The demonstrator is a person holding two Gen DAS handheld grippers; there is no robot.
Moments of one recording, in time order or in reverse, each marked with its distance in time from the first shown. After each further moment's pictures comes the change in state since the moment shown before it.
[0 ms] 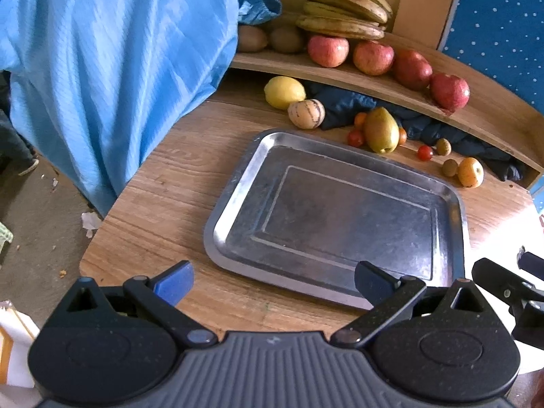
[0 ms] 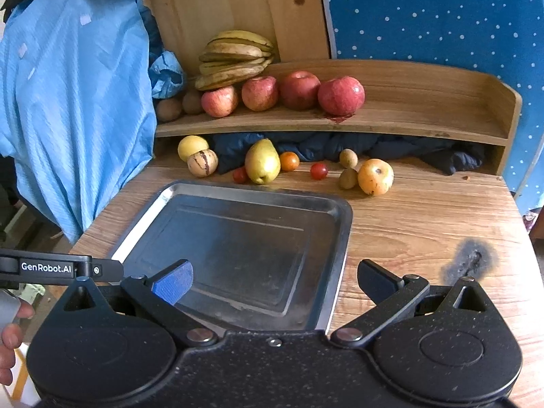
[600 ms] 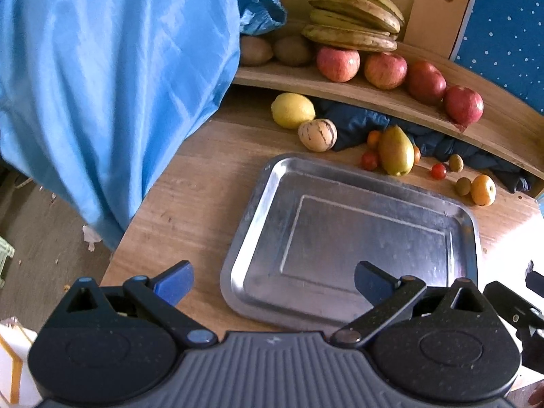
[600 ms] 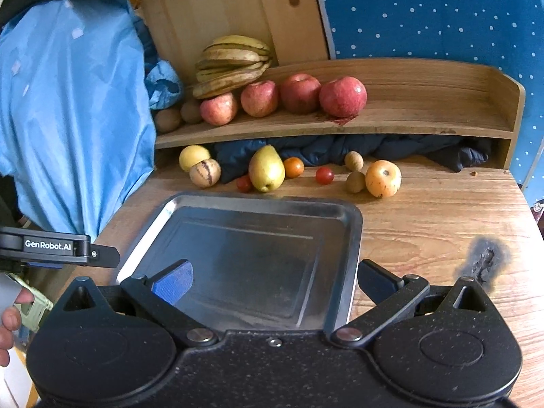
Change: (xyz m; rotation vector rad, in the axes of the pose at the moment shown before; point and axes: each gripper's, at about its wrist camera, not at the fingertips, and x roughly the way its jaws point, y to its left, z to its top) left arm 0.017 0.018 0.047 0.051 0.006 -0.014; right arm 0.010 0.006 0.009 0.058 -0.015 0.000
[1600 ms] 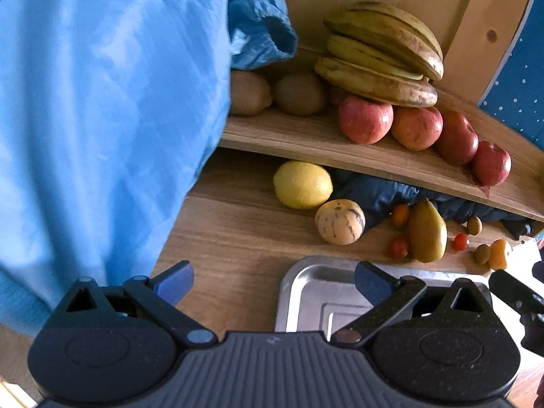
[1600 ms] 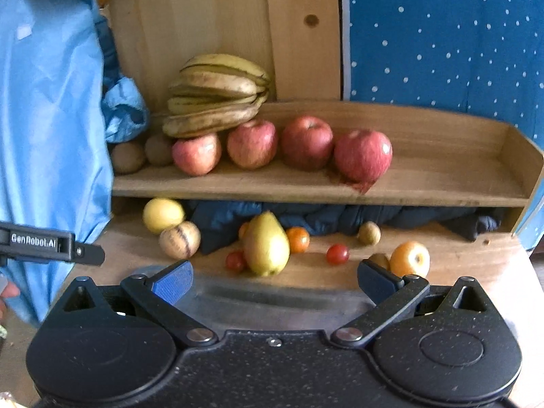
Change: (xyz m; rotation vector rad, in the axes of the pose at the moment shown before) left arm 0.092 0.043 0.113 0.065 0.000 -0.169; right arm 0.089 0.063 0.079 -0.022 -0.061 -0.210
